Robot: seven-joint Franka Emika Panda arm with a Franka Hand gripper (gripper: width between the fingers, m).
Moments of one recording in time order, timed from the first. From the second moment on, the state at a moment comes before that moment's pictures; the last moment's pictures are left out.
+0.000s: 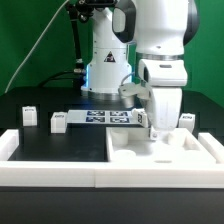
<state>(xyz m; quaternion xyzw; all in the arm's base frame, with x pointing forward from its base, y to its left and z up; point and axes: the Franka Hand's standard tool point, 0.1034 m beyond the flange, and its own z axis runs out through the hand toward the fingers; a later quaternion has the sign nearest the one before) 0.482 0.069 0.009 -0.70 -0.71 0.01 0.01</state>
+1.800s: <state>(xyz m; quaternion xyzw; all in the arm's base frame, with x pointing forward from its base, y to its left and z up) 0.479 0.084 0.050 -0.73 -0.68 0.00 -0.01</state>
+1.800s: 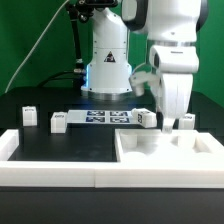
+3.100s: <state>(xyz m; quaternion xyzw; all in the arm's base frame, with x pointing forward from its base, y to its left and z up) 0.446 0.111 0.060 -0.99 -0.15 -0.03 0.02</state>
